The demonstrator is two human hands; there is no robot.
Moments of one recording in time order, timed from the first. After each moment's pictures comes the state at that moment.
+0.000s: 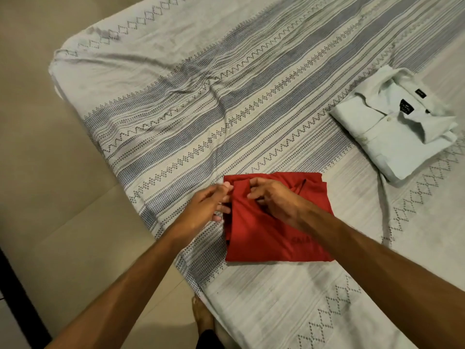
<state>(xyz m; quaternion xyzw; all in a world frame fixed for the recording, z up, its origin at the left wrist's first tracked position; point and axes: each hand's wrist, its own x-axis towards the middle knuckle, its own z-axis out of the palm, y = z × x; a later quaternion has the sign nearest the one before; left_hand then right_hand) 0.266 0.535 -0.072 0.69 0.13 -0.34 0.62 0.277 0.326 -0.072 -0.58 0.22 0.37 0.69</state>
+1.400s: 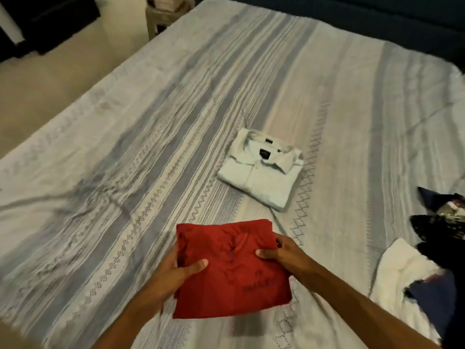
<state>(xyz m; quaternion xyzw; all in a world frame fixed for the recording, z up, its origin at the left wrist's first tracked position) 0.314 0.416 0.004 0.70 -0.02 -0.46 0.55 0.174 0.141 0.012 -0.64 0.37 0.14 0.66</state>
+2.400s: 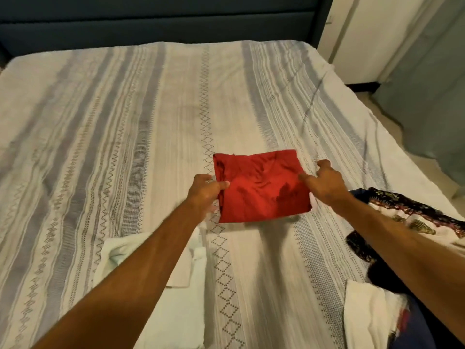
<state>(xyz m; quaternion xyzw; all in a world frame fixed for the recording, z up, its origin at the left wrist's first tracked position) 0.437 -0.213 0.019 0.72 -0.17 -0.50 0.46 0.171 -0.338 0.050 -0.67 0.67 -0.10 0.31</state>
